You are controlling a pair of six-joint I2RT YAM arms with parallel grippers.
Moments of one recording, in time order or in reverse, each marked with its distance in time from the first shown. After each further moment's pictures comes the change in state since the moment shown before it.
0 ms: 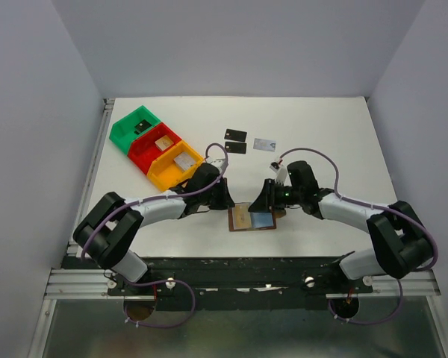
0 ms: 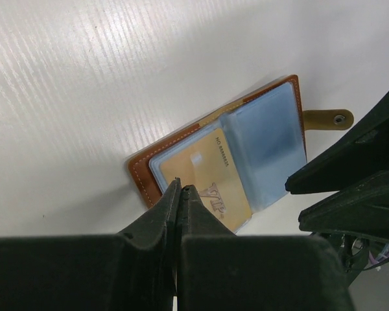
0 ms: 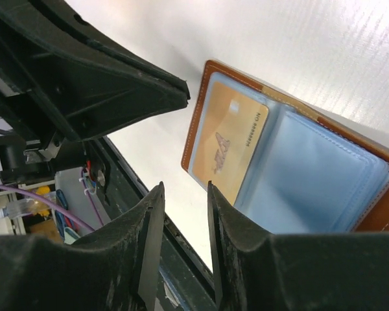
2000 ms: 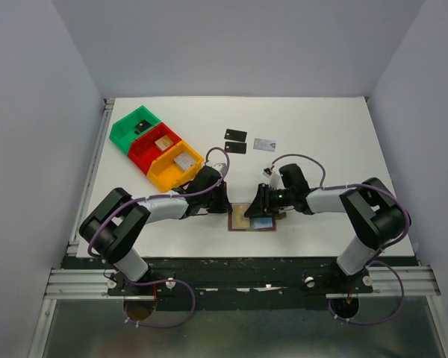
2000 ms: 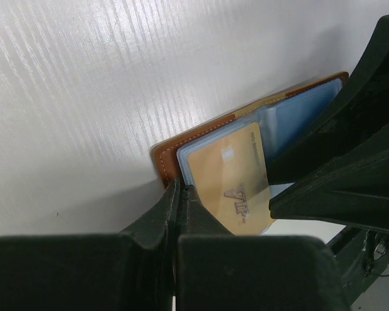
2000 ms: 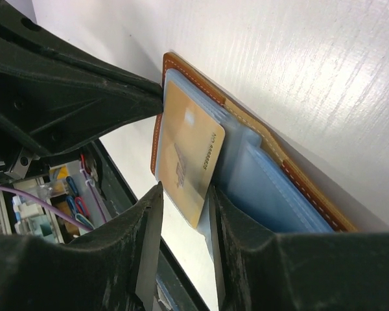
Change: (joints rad) left arm -0.001 0.066 -0.015 -0.003 -0.011 0.003; right arm 0.000 0.281 0.030 0.133 -0.093 0.024
